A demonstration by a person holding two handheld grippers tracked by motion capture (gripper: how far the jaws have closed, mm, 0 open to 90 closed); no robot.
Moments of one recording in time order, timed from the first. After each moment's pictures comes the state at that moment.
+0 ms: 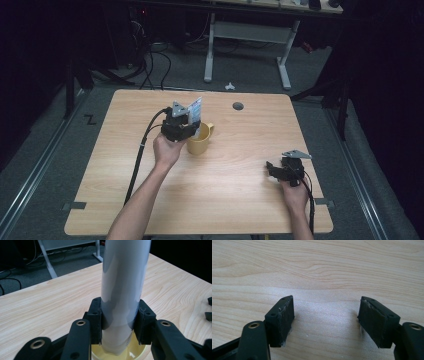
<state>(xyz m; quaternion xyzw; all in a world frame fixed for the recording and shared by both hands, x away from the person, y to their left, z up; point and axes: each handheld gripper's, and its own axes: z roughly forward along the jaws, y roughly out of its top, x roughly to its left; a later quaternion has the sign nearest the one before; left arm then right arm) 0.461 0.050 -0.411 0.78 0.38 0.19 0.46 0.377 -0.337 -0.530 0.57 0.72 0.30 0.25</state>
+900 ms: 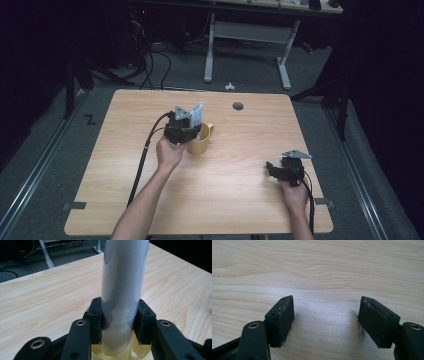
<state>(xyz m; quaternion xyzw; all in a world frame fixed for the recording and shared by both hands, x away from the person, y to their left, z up) 0.468 0.044 -0.435 0.79 0.39 0.18 0.44 0.377 -0.337 -0.530 0.57 0.72 0.30 0.25</state>
